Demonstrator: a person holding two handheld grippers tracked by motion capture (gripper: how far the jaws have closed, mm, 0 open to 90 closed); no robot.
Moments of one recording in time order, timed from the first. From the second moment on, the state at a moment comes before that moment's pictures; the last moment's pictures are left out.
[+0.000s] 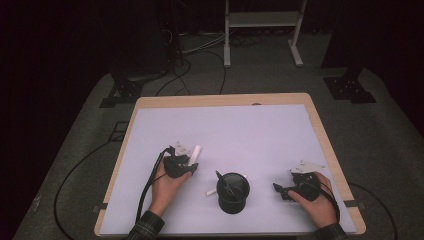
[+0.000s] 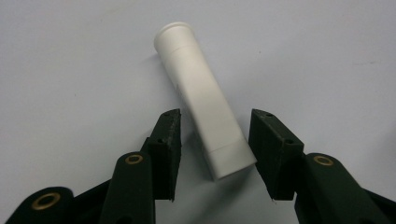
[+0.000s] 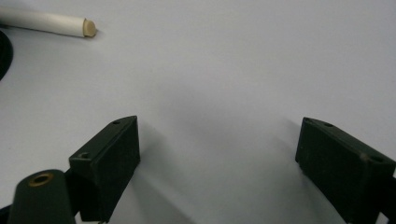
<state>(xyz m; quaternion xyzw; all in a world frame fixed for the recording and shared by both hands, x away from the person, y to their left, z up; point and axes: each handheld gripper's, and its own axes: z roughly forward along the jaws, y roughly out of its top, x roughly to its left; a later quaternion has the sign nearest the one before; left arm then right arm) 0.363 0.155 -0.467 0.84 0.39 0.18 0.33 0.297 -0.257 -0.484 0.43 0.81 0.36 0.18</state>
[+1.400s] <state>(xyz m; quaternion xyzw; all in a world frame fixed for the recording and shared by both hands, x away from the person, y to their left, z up) 0.364 0.172 -0.462 0.82 0.40 0.14 0.38 0.297 -0.257 -0.484 0.43 0.81 0.36 0.18</state>
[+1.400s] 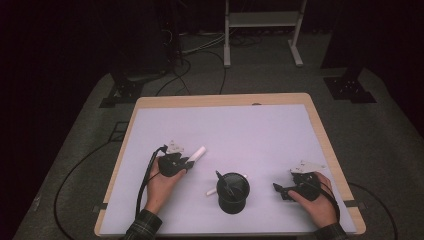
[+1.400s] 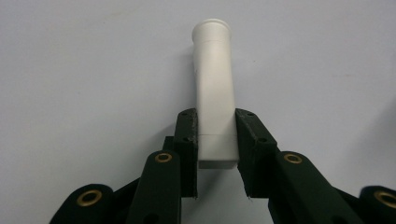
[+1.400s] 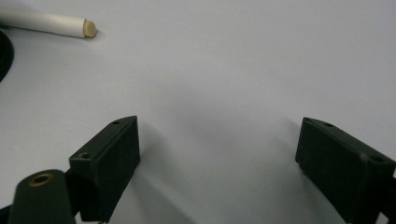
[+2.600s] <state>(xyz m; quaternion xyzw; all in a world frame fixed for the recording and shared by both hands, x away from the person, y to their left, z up) 0.339 0.194 -0.412 0.80 0.37 0.14 0.45 0.298 -0.257 -0.484 0.43 0.81 0.36 0.17</state>
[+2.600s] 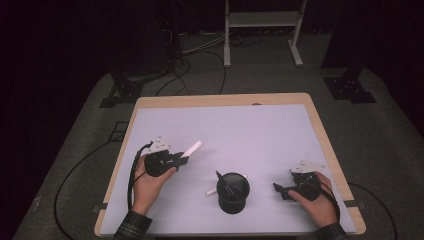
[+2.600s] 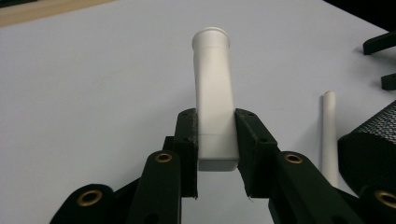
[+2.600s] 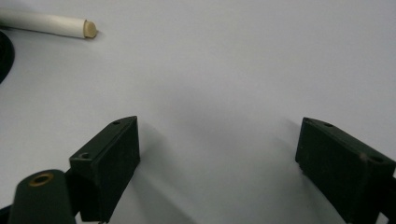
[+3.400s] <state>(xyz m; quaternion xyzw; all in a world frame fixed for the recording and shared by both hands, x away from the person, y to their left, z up) 0.306 0.186 -0.366 0.80 0.31 0.14 0.49 0.298 -0.258 -0.484 0.43 0.81 0.36 0.17</state>
